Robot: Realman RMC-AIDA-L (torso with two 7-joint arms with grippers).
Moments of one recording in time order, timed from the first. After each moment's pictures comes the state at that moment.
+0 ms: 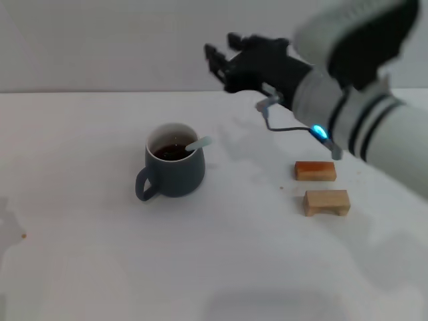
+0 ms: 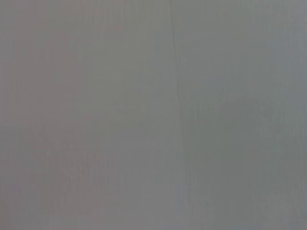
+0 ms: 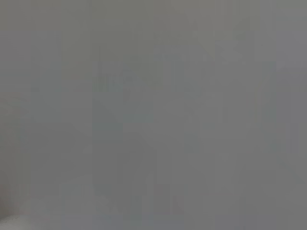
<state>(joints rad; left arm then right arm) -0.14 -2.06 -0.66 -0.20 2.05 1.40 0.00 0.34 2.08 1.13 1.42 -2.46 0.10 -0.36</state>
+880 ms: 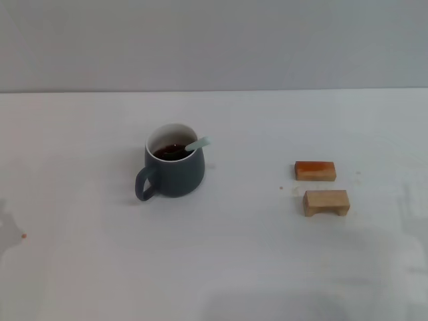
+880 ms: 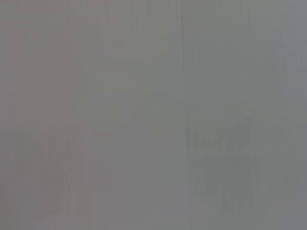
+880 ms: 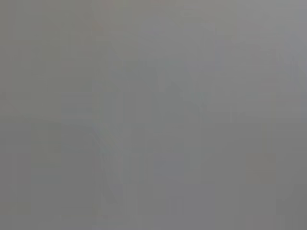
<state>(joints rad) -0.13 -2.06 -0.66 -0.21 2.05 1.44 -0.05 -0.03 2.08 0.64 0.76 -2.10 -1.43 -0.47</state>
